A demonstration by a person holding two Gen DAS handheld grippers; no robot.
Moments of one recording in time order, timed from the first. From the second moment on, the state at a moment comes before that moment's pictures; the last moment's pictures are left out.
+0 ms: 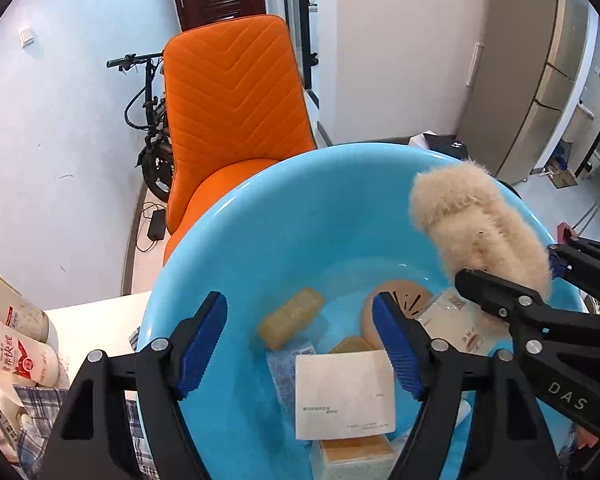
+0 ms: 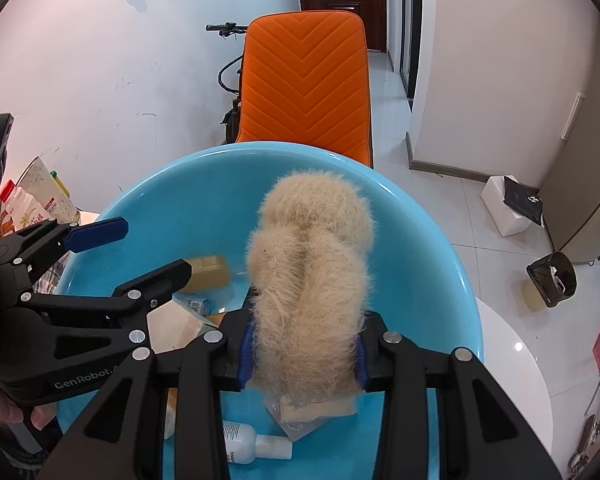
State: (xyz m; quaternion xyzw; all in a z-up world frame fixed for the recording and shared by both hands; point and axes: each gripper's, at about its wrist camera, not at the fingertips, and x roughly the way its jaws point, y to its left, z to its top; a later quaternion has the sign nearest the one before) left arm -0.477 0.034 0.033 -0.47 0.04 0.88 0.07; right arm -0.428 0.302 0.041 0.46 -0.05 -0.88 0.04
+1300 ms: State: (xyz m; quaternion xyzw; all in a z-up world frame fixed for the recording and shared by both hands) left arm -0.395 0.023 0.074 -0.47 0.02 0.88 0.08; right arm -0.354 0.295 0.099 0.44 0.00 -0.90 0.05
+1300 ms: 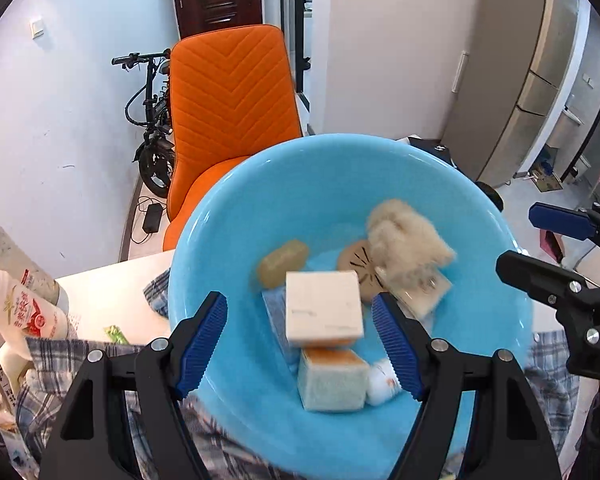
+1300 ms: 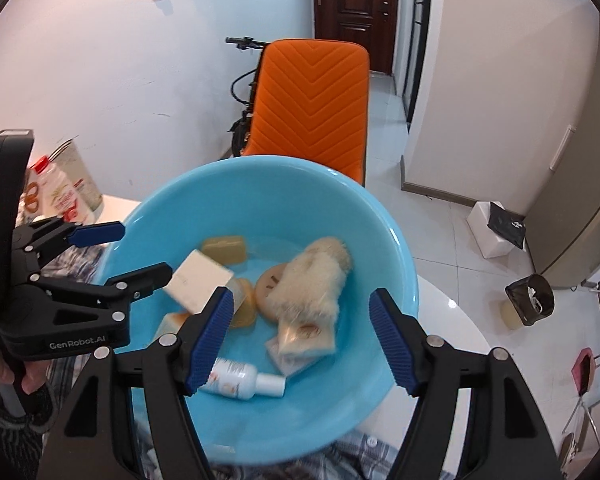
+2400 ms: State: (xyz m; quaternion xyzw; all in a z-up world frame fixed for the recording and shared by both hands) left arm -0.176 0.022 0.070 -0.49 0.04 0.87 0.11; right arm -0.149 0.256 0.100 0.43 -0.01 -0.90 0.11
